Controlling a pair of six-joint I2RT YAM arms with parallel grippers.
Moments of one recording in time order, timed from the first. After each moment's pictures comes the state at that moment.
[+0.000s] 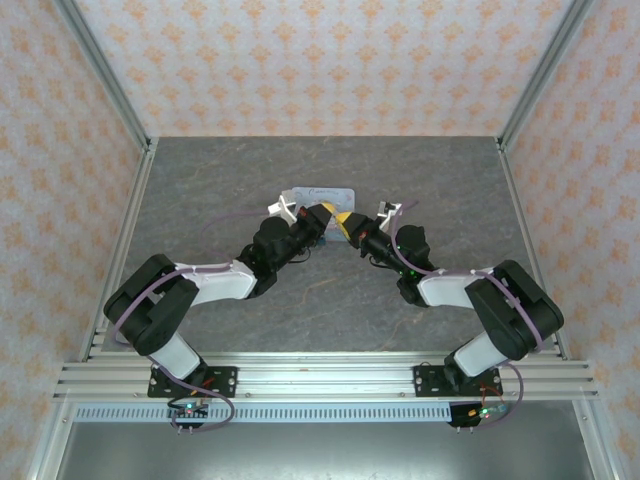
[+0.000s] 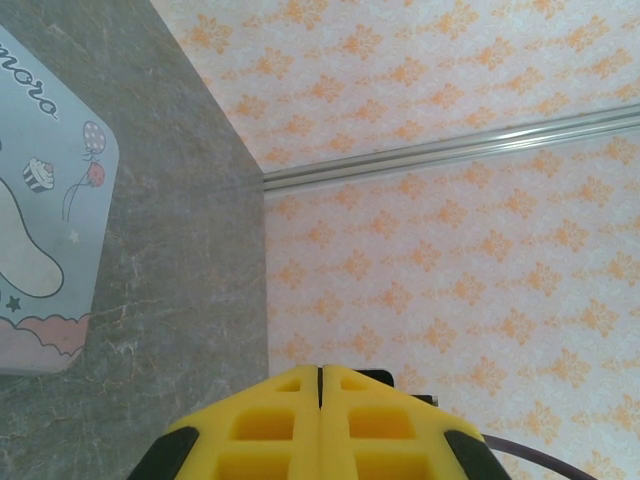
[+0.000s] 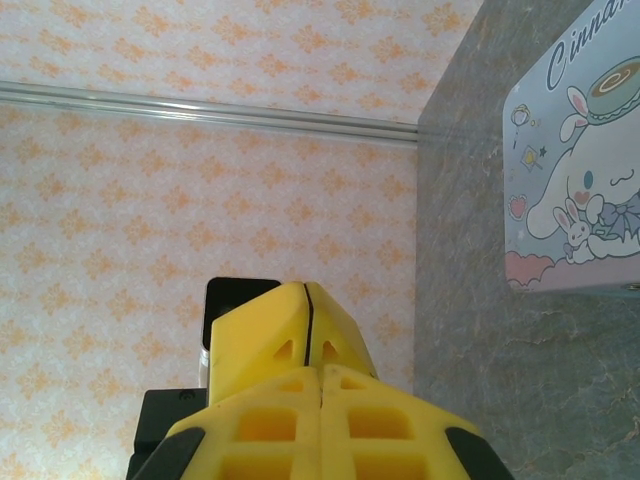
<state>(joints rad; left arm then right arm) -0.65 1.60 0.69 0.85 0.00 -1.36 0.55 1.52 0.49 1.06 -0.33 1.45</state>
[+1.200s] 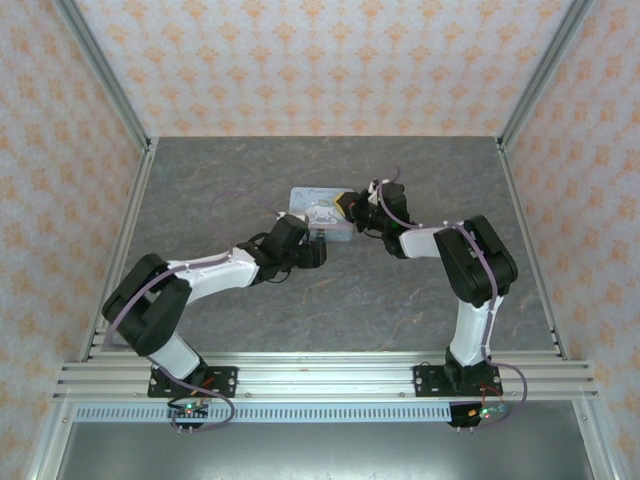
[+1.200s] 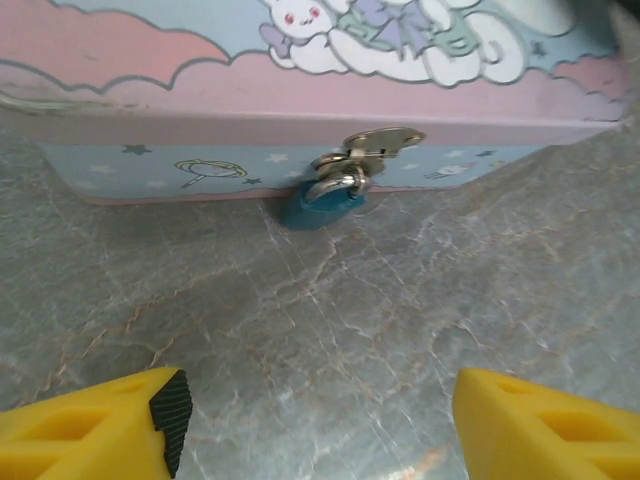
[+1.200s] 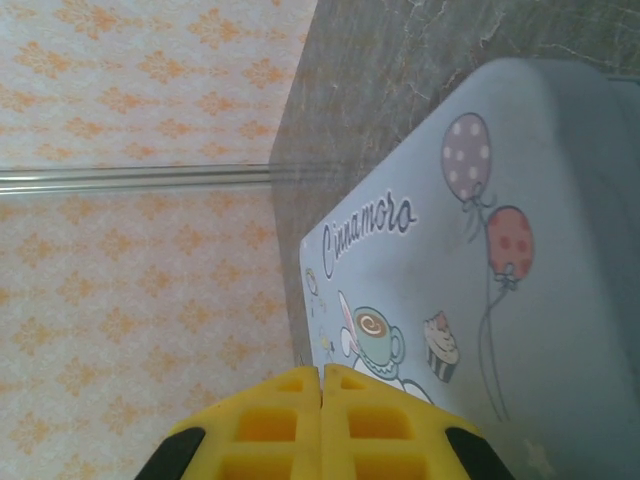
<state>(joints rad) -0.64 1.62 0.84 -0.06 -0.05 -0.61 0.41 1.91 0.93 0.67 -0.45 1.35</state>
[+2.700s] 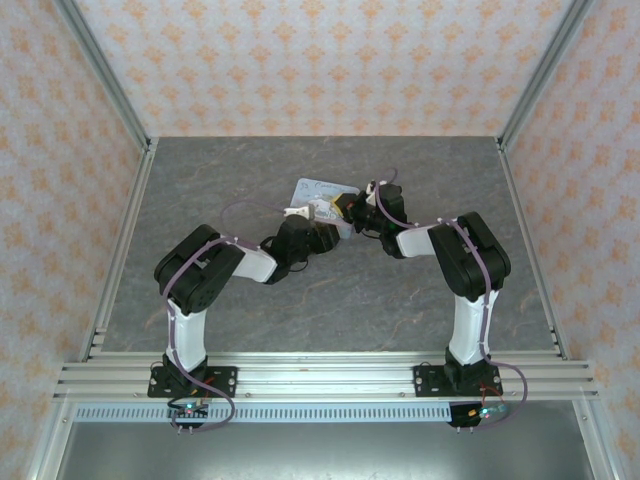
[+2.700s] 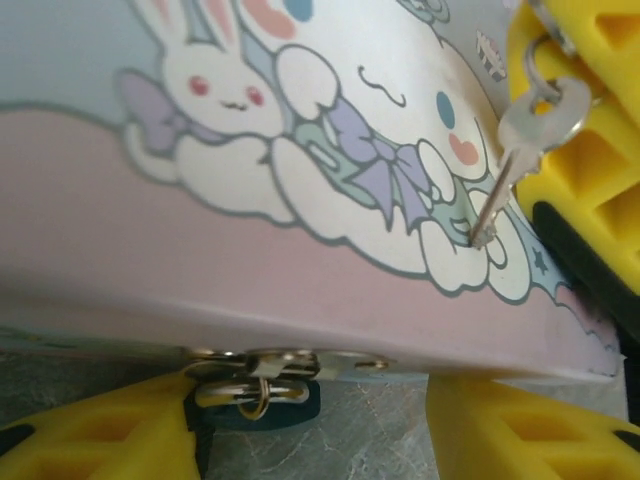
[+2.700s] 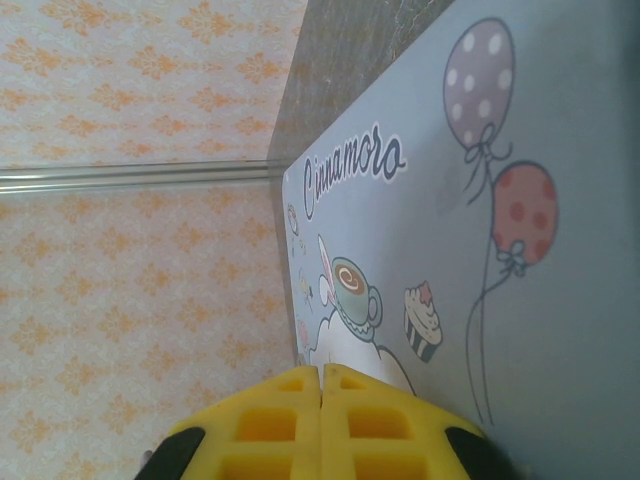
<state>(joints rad) -0.58 1.96 0.84 0.62 0.05 -0.82 0.41 1.97 0.94 0.72 -0.46 1.36</state>
